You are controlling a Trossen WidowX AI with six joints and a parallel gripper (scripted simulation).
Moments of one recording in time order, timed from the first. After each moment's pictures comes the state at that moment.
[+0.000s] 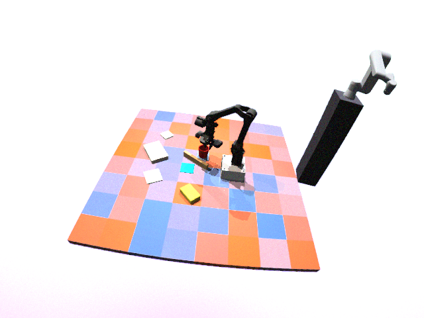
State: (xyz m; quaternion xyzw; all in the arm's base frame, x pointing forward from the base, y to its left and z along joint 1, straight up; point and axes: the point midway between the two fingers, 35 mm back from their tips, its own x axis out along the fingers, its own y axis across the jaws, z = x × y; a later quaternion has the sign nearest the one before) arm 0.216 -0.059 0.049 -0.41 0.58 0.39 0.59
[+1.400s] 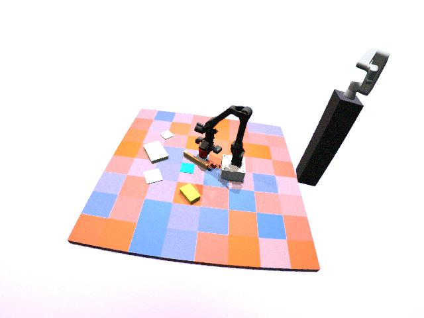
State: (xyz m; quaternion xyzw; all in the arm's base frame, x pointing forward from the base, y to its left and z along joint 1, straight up) arm 0.214 -0.059 -0.001 -0.41 0.58 0.39 0.59
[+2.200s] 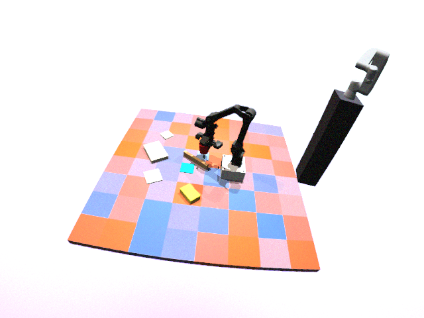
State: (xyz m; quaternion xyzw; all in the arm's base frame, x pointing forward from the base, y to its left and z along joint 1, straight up) arm 0.215 -0.058 0.038 -0.41 0.58 0.39 0.59
